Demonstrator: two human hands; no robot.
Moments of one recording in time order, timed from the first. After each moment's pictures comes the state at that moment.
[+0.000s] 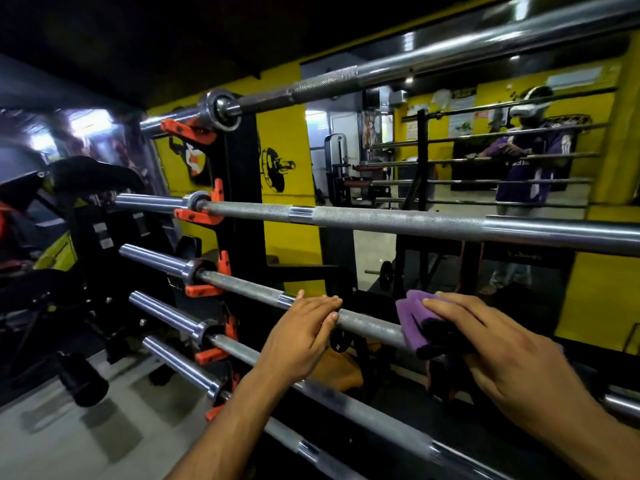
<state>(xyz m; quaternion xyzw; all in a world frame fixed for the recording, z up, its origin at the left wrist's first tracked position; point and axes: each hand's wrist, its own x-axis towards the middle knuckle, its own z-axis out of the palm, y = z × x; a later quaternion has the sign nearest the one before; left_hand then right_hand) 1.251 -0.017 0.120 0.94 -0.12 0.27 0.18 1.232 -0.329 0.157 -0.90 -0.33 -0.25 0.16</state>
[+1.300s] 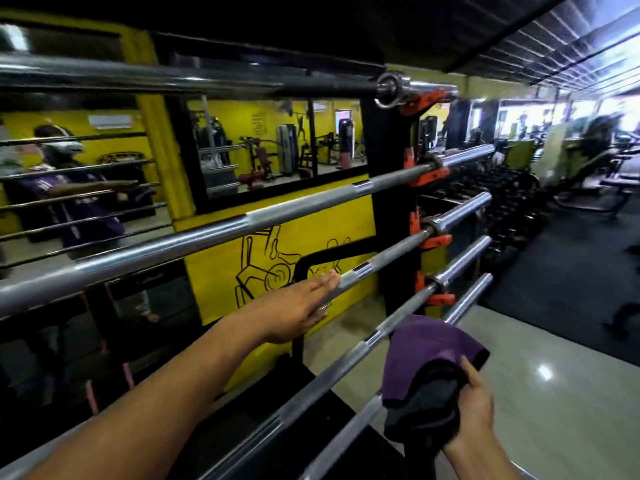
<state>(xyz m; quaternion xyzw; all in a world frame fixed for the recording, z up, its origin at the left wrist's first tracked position) 1.252 -0.390 0.174 0.66 -0.75 0.06 0.02 0.989 -0.480 0.023 -0.14 0.18 -0.49 0.84</state>
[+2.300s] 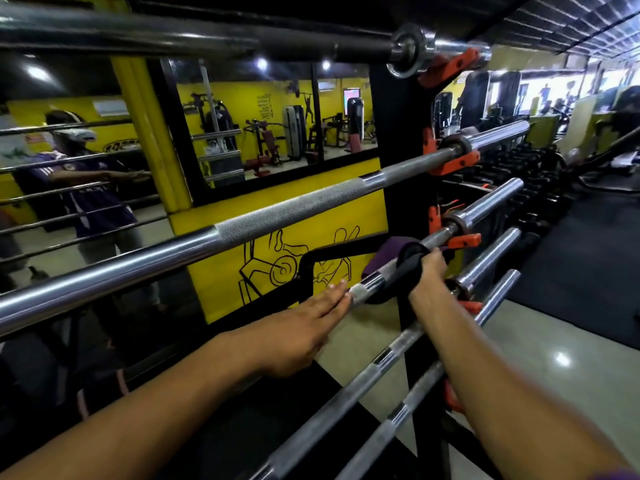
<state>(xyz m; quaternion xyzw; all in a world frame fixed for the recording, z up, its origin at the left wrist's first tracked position) 1.260 -0.428 0.168 0.63 -0.78 -0.03 -0.02 1.129 -0.675 0.141 -0.14 0.40 -0.55 0.72</state>
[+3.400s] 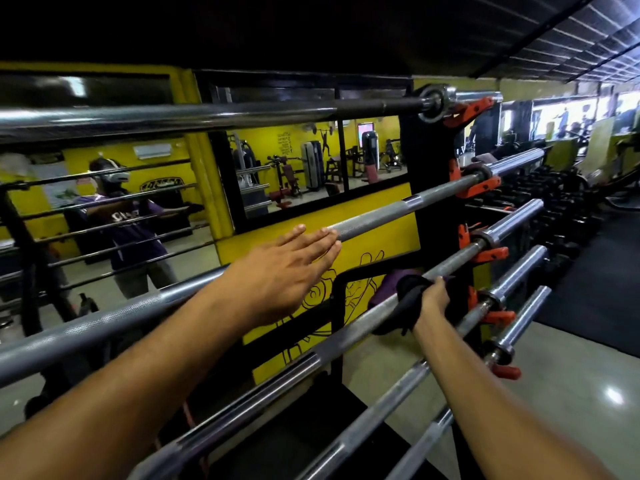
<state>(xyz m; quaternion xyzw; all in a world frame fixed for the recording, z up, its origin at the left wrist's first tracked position) 1.287 -0.319 0.288 0.67 -0.68 0.27 -0.14 1.177 -0.618 0.082 -0.18 0.43 -0.55 0.70</state>
